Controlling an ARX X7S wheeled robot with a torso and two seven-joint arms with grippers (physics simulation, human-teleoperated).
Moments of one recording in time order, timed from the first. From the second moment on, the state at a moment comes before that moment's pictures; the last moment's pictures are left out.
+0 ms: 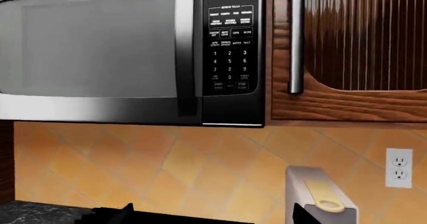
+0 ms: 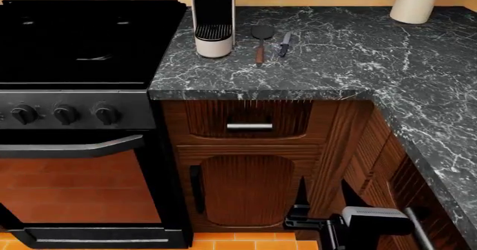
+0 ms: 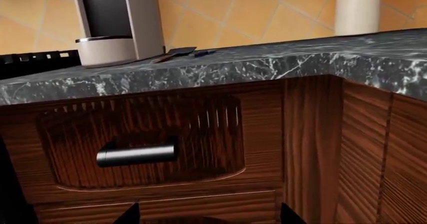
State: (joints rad) left arm -2.04 -0.49 0.32 -0.27 -0.90 -1.32 -0.55; right arm -0.04 0.18 -0.15 -0.07 0.25 -0.08 0.17
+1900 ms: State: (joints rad) left arm -2.15 -0.50 0.38 -0.35 -0.90 -1.33 -0.52; right arm 0.55 0.31 -0.53 0.17 -0.31 0.36 0.15
